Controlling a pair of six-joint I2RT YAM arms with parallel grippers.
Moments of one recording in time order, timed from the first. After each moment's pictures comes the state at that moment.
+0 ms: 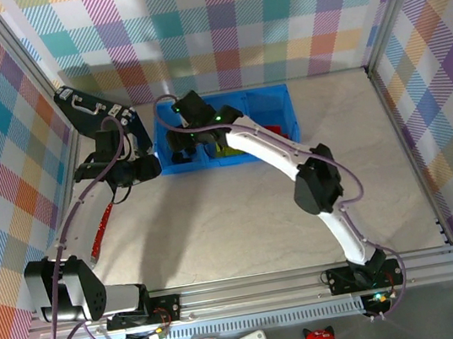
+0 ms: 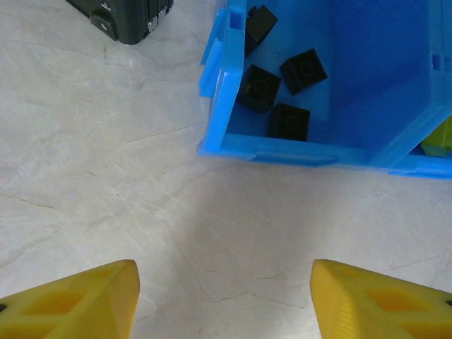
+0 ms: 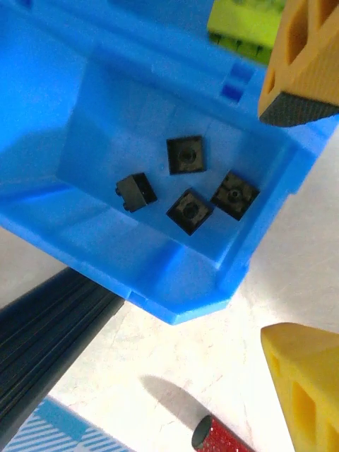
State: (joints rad) left arm -0.09 1.35 1.15 -0.75 0.11 -0.26; right arm 0.81 2.22 2.21 -0.76 0.05 0.36
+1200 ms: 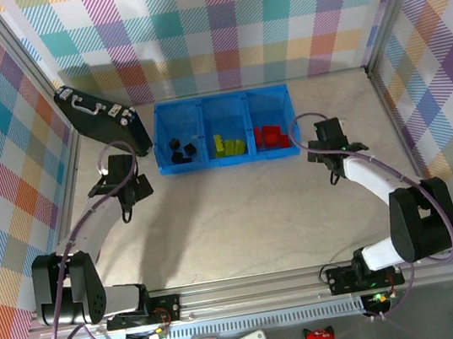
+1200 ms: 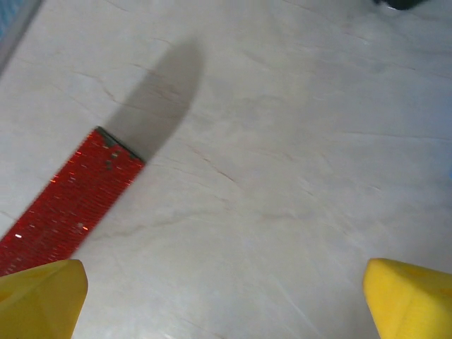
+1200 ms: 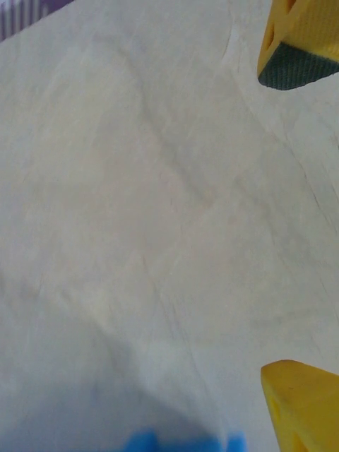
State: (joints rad) left arm -0.09 1.34 0.83 -0.52 -0.39 -0.42; right arm 0.18 1.41 0.79 -0.29 0.42 0.30
